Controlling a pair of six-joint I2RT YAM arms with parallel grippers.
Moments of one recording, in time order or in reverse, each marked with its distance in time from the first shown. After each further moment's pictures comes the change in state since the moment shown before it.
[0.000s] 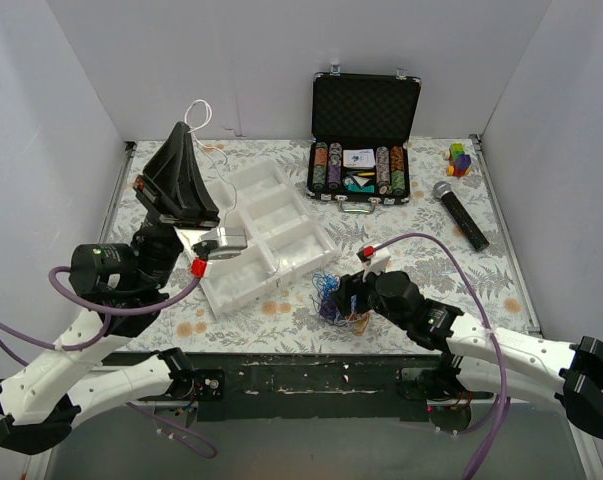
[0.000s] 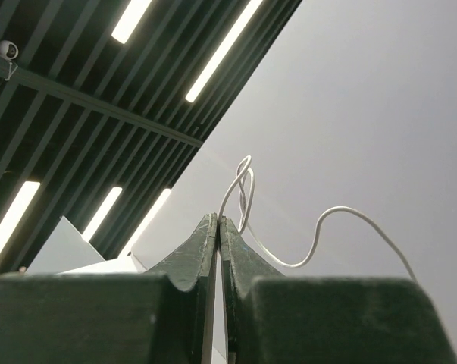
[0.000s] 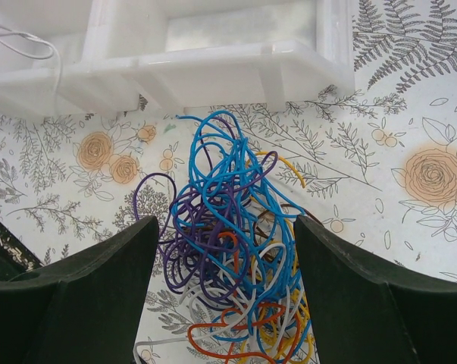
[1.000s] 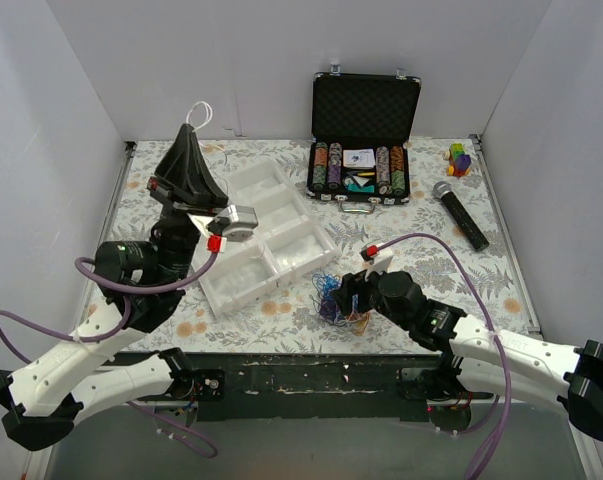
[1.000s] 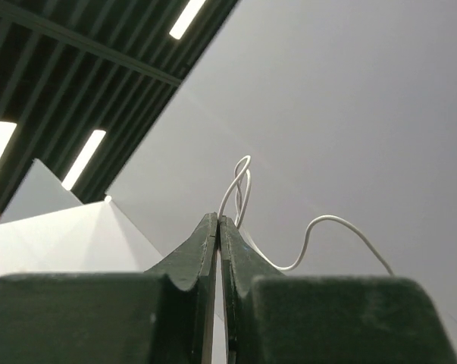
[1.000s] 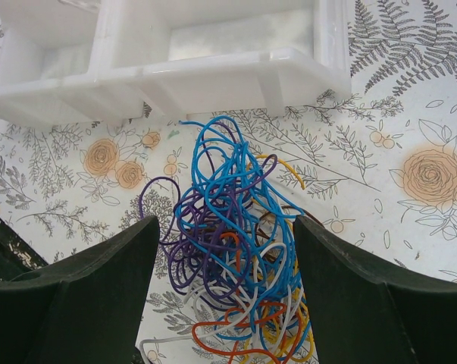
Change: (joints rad) left arm 0.000 0.065 -0.034 0.113 -0.165 -0.032; right arm 0.000 -0.030 0.000 -0.014 0.008 0.018
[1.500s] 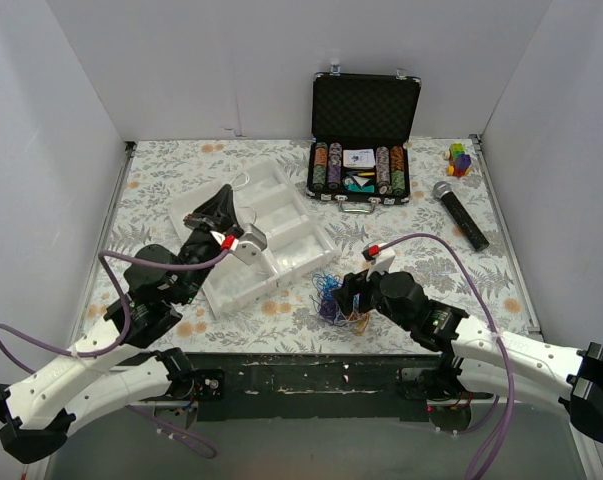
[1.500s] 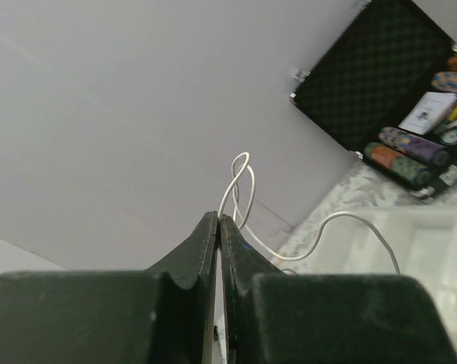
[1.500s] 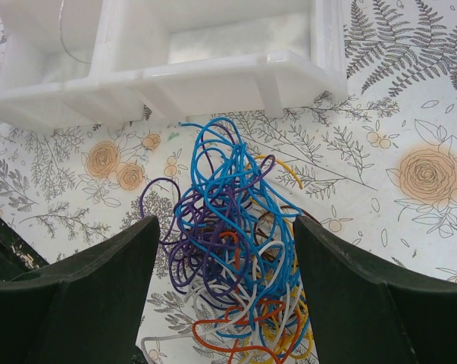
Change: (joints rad) left arm 0.000 -0.153 -0.213 -0.472 -0.070 -0.430; right arm 0.000 -0.022 0.000 -0.013 0.007 0.005
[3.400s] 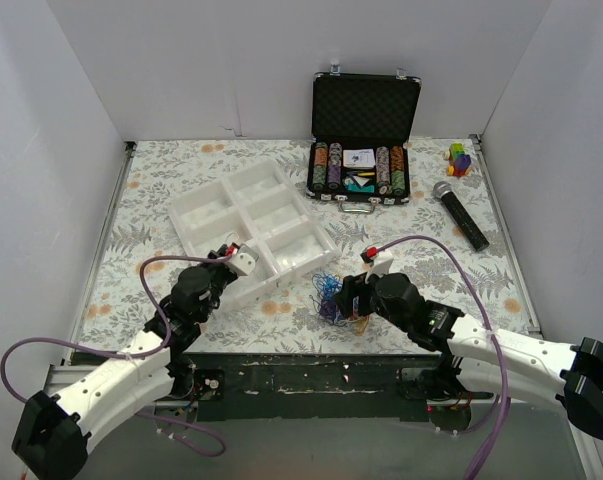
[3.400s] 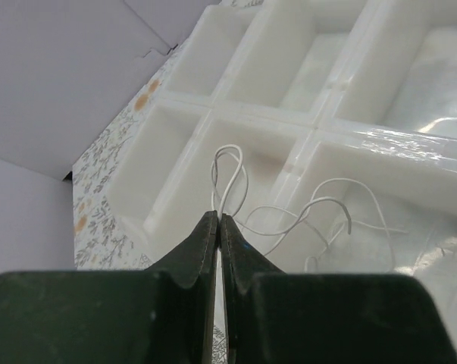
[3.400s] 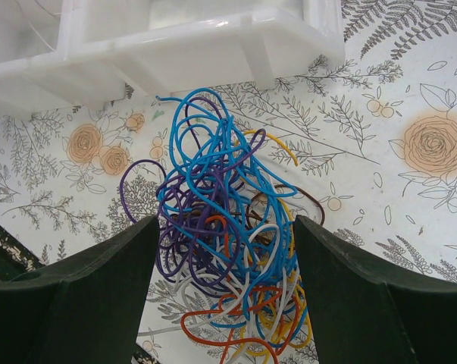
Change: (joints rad) left arm 0.284 -0.014 -0.597 0.124 0.026 -0.463; right arm 0.000 0.037 -0.013 -0.020 0.003 0.045
